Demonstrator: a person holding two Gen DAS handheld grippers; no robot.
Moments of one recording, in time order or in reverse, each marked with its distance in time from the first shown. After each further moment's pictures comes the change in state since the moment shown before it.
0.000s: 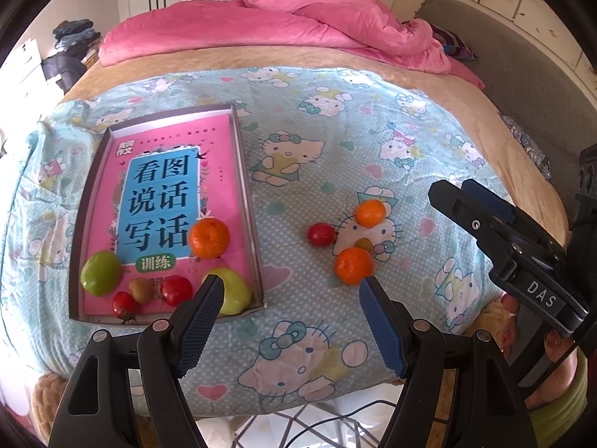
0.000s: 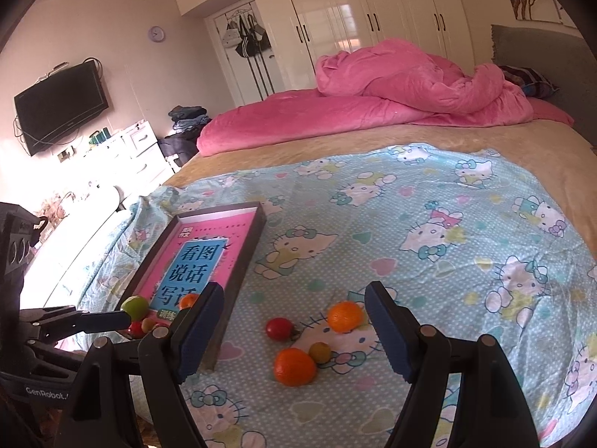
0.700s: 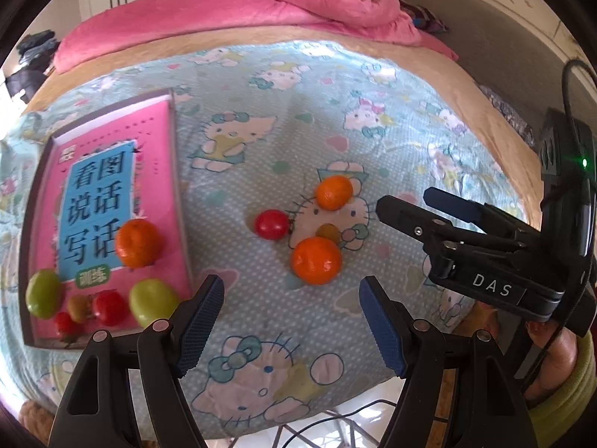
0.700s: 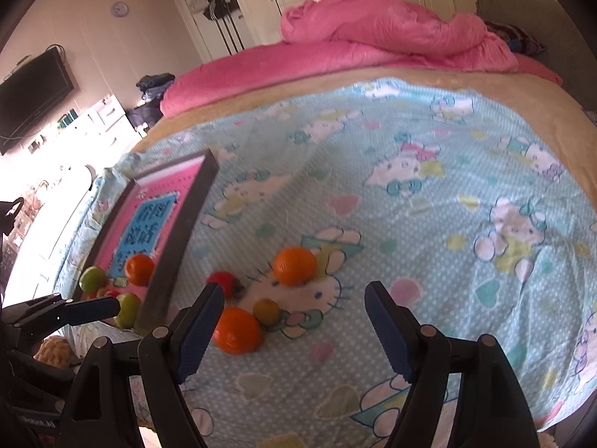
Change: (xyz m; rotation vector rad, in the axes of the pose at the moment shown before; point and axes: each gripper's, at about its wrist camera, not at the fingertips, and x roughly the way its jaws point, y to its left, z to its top) left arm 0.055 -0.038 0.000 0.106 0.059 -0.079; right arm 0.047 -0.047 -0.031 0.077 0.193 -0.067
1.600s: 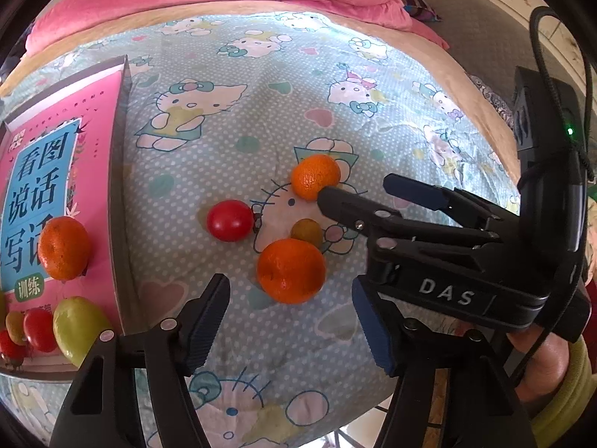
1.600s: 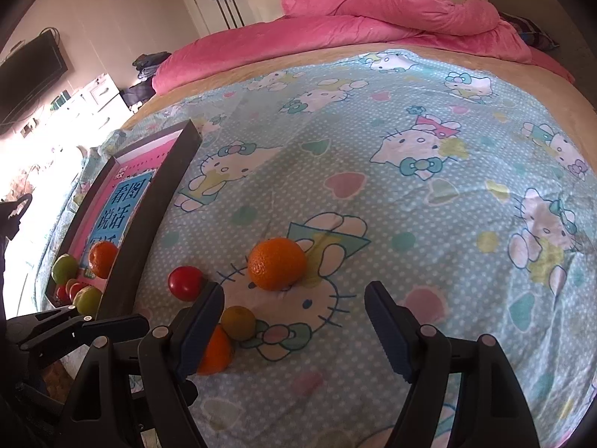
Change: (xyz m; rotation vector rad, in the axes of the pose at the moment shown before) left arm 0.056 -0.006 0.006 -0.015 0.055 -0.095; right arm 0.053 -0.006 0.004 -0.037 0.071 -0.006
